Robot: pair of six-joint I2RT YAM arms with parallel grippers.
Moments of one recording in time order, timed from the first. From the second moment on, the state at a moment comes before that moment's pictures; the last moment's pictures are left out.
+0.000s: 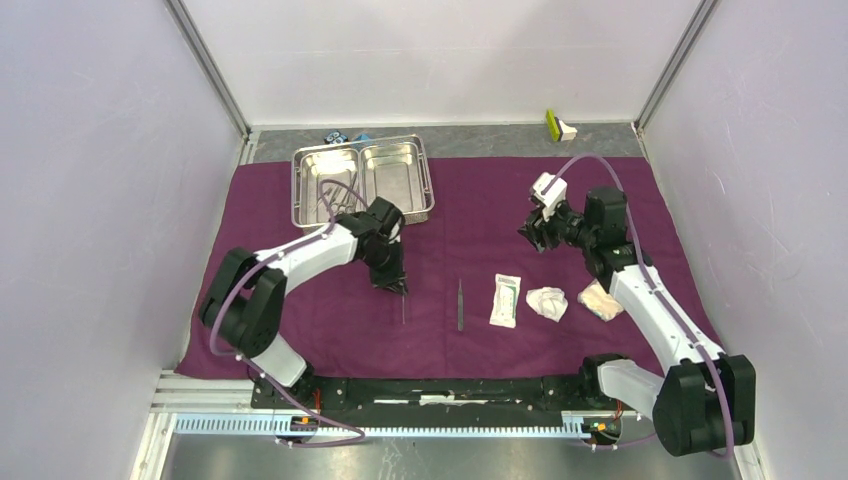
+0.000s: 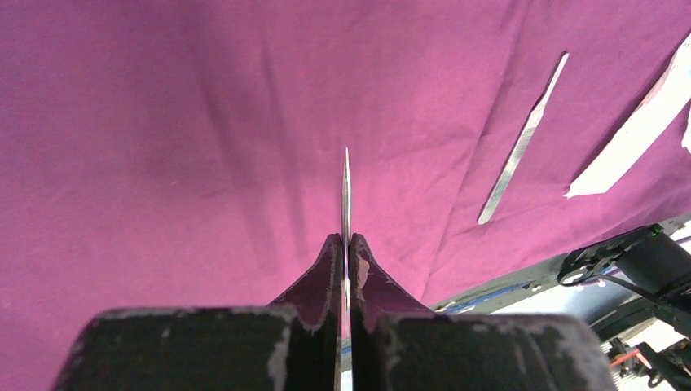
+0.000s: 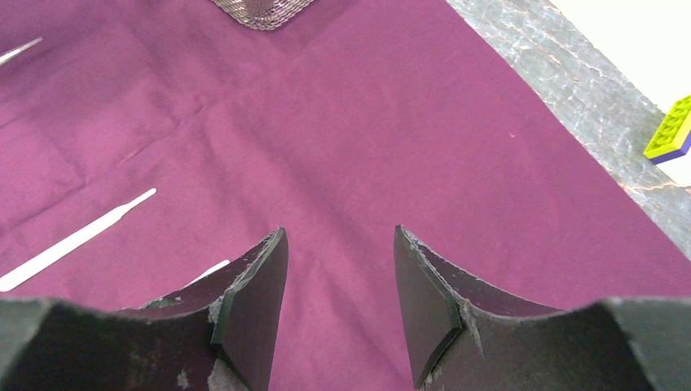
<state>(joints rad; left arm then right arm) -0.55 1.58 0.97 -0.66 0.26 -0.65 0.15 1.09 0.71 -0.09 -0.57 -0.47</state>
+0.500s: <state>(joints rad) -0.78 1.80 1.17 -0.71 0.26 -0.74 0.15 1.06 0.72 -0.16 -0.51 -0.51</state>
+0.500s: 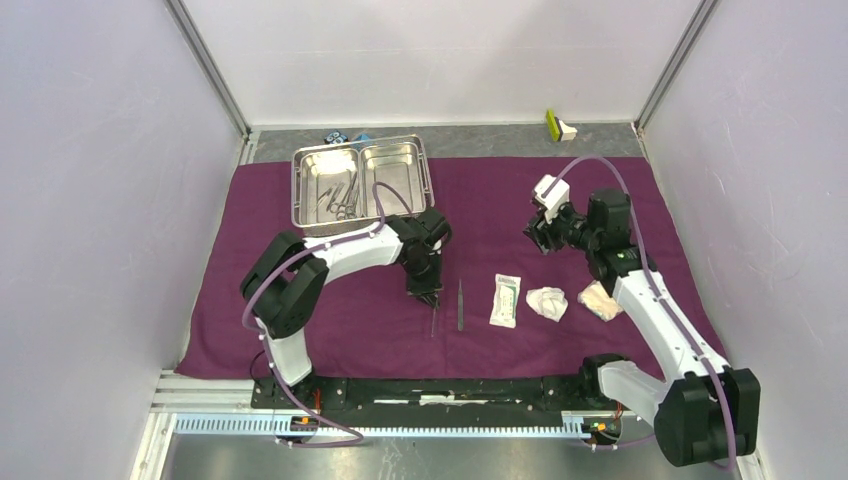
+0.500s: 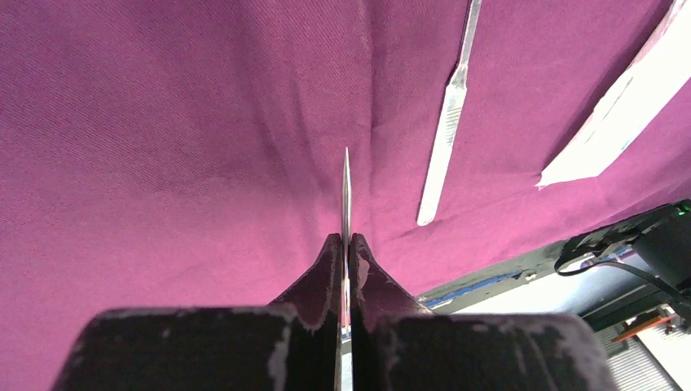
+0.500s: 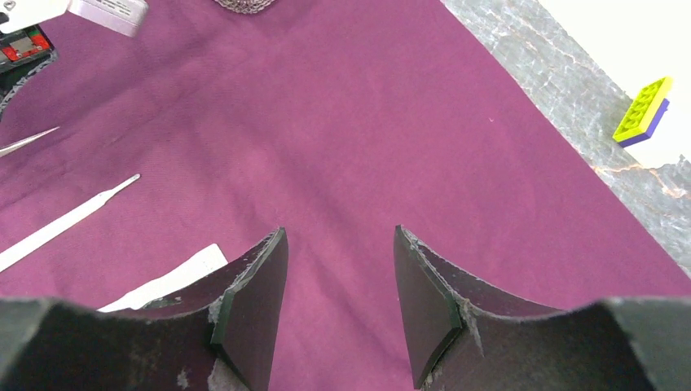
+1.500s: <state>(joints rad) -0.78 1.86 1.19 -0.69 0.22 -0.83 0.15 0.99 0.67 -0.18 -0.50 -0.53</state>
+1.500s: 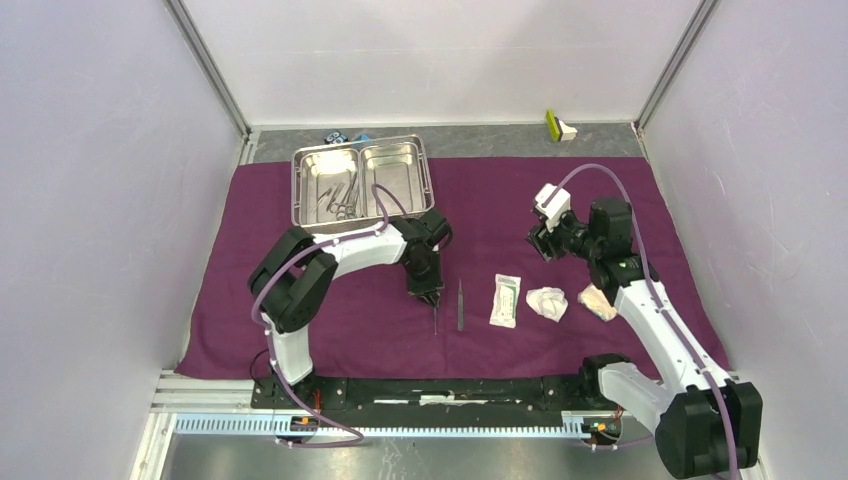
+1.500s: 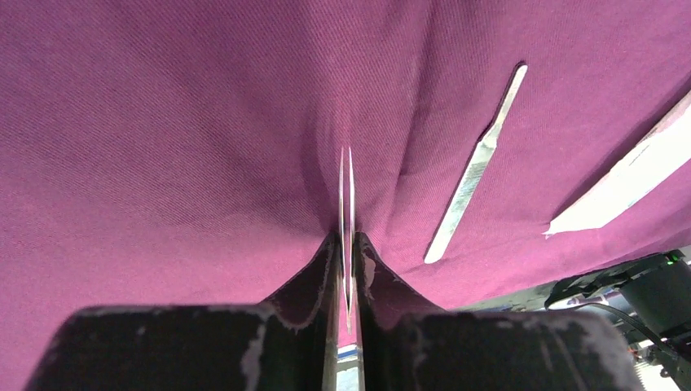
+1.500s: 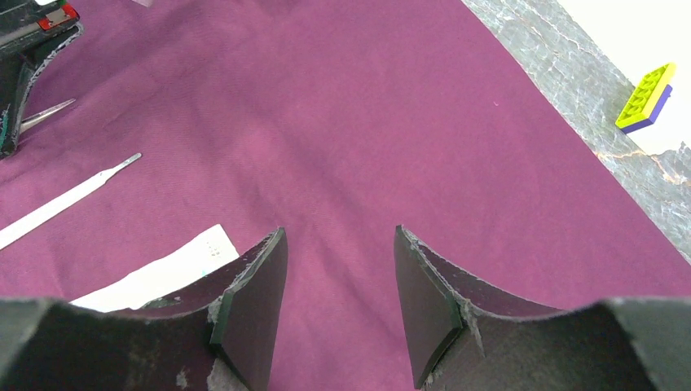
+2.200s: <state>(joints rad) -0.78 1.87 1.18 -0.67 0.22 -0.85 0.15 0.98 0.65 -0.18 -0.50 -0.54</state>
